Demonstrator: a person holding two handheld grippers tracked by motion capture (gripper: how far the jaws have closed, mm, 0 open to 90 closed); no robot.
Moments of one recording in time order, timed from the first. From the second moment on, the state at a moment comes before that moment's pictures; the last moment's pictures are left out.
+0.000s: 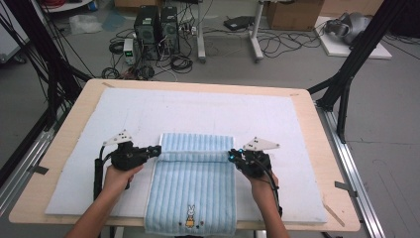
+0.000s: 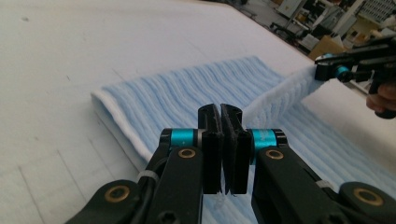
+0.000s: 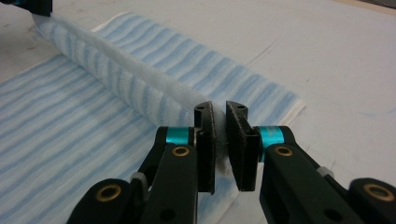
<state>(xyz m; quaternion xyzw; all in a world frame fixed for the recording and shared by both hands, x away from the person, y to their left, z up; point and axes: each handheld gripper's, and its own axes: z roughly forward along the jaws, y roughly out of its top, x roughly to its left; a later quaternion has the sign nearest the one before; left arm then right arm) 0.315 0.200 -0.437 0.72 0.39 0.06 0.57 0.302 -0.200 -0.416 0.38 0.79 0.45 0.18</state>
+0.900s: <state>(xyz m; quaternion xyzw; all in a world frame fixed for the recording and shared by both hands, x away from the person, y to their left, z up) 0.289 0.211 -0.433 0.72 0.43 0.07 0.55 0.256 -0.204 -0.416 0.37 0.78 0.46 0.18</state>
